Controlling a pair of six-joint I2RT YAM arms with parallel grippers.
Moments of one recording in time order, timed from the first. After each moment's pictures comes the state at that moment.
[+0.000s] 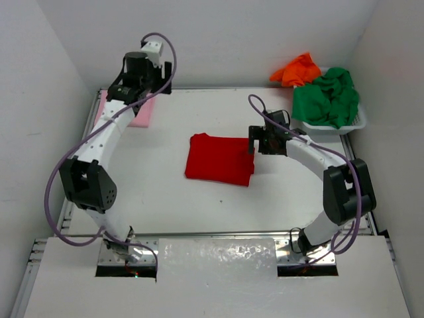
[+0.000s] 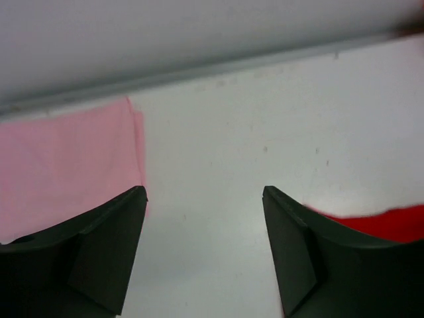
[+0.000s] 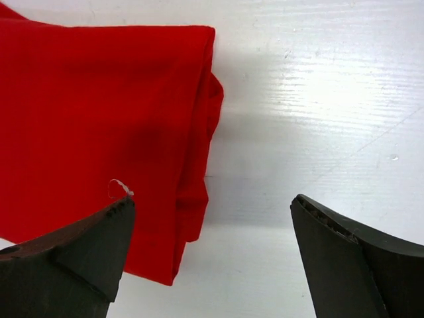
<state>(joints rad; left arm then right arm) -0.21 1.72 1.75 -0.42 -0.04 0.03 0.32 1.61 1.04 -0.36 0.06 0.31</state>
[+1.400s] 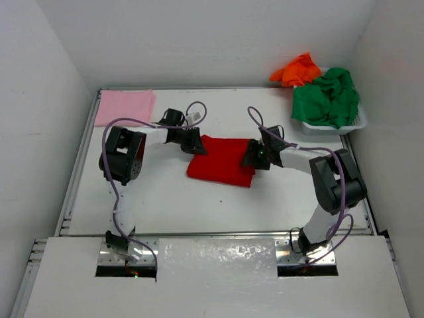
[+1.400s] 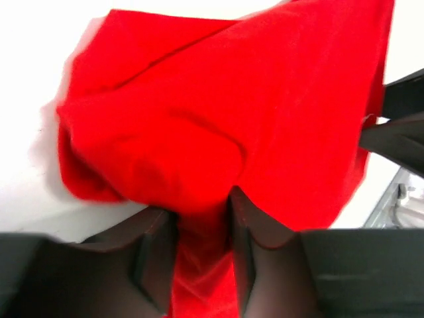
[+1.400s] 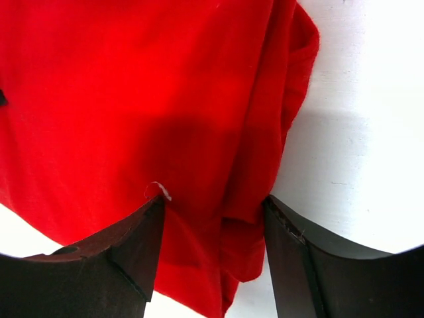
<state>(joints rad) -0.29 2.13 1.35 -0.24 0.66 -0.26 0.32 1.73 0.84 -0.07 -0.19 0.51</state>
